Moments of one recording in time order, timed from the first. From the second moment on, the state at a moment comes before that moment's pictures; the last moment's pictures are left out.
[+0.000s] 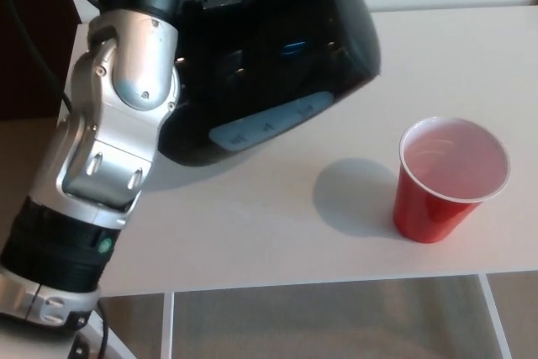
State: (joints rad) left_arm -0.70 0.29 -0.24 -0.01 0.40 0.21 0.21; right_arm -0.04 -0.37 -0.20 1.18 0.07 -0.23 0.28
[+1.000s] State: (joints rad) left_arm -0.68 0.27 -0.34 -0.10 0.52 0.13 0.20; right_arm -0.04 -0.38 -0.18 1.19 0.05 -0.23 0.26
